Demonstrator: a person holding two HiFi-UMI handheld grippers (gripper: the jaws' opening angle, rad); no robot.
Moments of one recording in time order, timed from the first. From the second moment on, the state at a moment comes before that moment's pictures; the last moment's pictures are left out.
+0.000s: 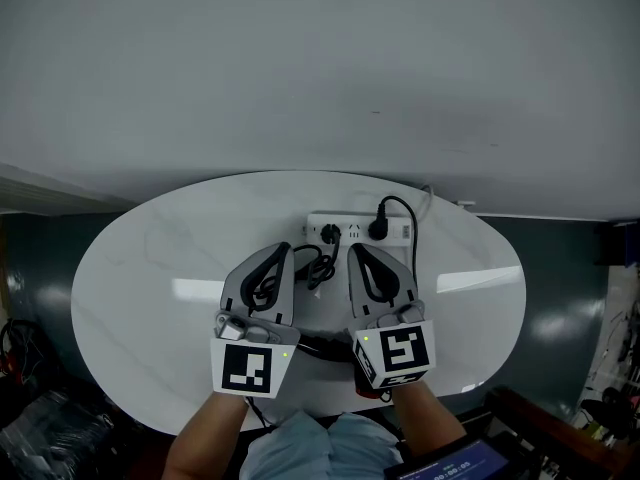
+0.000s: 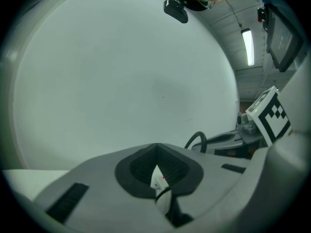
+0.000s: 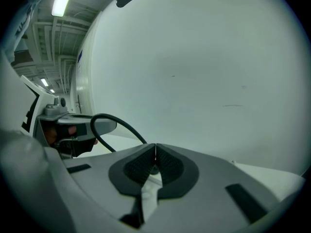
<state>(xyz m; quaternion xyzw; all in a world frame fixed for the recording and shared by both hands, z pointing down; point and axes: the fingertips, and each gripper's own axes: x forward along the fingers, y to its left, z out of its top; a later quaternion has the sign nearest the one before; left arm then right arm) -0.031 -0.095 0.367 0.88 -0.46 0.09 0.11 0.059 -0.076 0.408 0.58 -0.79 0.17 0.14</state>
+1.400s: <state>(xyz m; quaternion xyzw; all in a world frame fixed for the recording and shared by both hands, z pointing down) 0.002 -0.105 0.430 0.93 -0.31 0.18 0.04 0.040 -0.098 0.437 0.55 -0.80 0.18 0.15</state>
